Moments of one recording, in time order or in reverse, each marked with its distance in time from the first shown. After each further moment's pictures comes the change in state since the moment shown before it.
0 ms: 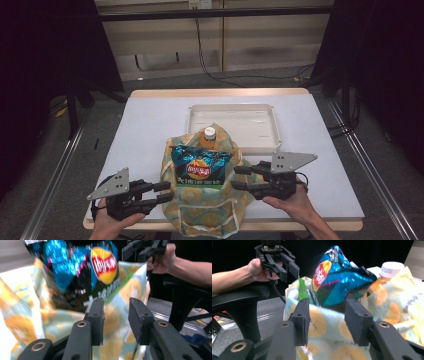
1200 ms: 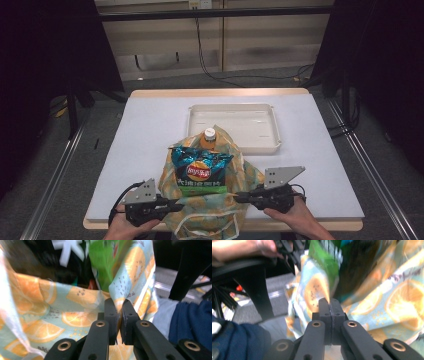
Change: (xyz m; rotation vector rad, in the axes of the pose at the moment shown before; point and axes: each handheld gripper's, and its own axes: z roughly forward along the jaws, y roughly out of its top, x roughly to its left) left arm -0.003 -0.037 0.041 0.288 -0.041 0.024; right arm 0.007 -0.045 0.008 0.191 0.079 0.035
